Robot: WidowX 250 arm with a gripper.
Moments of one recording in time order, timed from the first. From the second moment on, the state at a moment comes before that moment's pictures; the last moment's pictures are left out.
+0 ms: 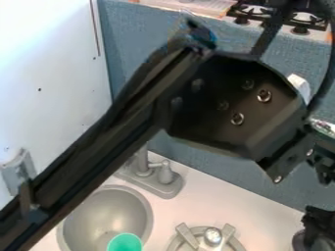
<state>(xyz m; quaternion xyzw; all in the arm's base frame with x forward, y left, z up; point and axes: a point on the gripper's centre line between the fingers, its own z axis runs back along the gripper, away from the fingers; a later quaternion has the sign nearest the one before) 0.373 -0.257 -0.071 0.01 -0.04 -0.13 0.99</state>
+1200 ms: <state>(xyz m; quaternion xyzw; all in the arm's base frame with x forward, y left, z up) 0.360 -0.150 -0.085 0.17 -0.05 -0.12 0.98</state>
